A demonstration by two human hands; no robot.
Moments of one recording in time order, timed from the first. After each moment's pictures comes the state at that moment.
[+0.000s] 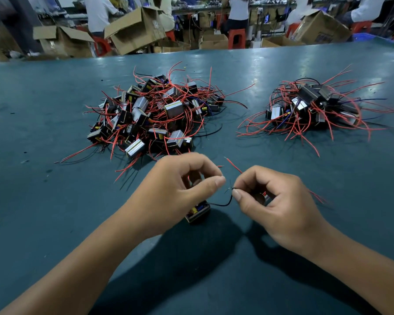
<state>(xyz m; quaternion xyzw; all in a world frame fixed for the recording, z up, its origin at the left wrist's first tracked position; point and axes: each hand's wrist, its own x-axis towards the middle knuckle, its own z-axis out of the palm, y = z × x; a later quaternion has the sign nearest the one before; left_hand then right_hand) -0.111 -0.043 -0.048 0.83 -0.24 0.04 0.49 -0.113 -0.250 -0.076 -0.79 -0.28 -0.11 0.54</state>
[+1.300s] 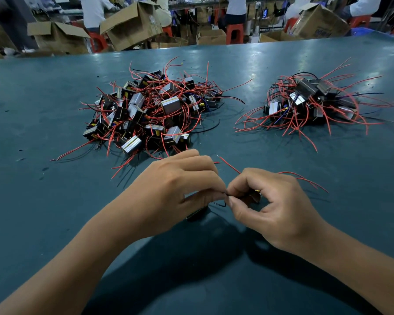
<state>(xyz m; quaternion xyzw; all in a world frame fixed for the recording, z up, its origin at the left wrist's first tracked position) -0.112 -0.038 -0.040 0.86 -0.42 0.15 0.24 -0.117 -0.249 -0.076 -0.80 -0.34 -0.14 0.47</state>
